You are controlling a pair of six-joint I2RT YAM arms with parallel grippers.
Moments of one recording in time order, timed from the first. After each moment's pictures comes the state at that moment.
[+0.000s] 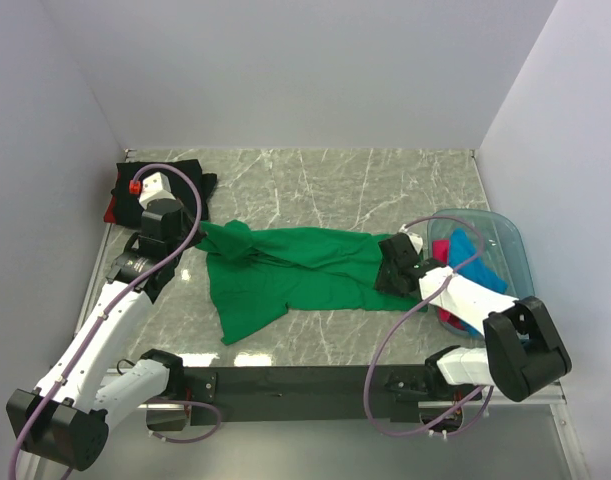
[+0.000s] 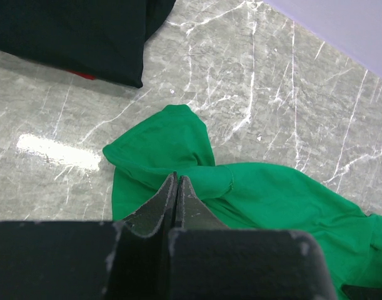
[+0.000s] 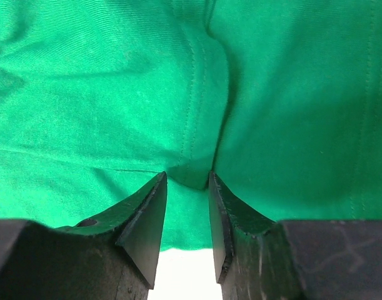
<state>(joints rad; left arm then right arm) -0.29 0.94 0.89 -0.42 -0.31 -0.62 0.42 1.28 0.60 -0.38 0.21 0.69</state>
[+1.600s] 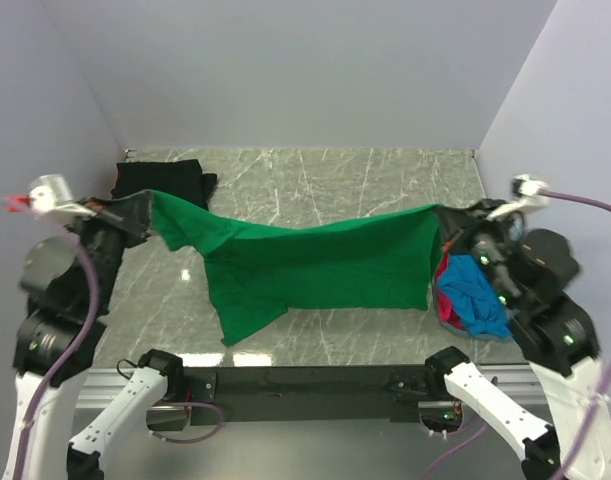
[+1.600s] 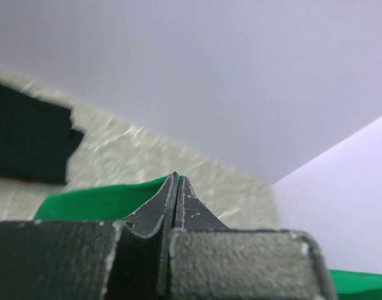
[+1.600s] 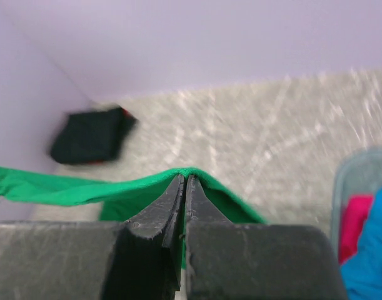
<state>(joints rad) -0.29 0.64 1.26 -0.56 -0.26 -0.63 0.42 0.68 1.28 -0.69 0.18 0.38</state>
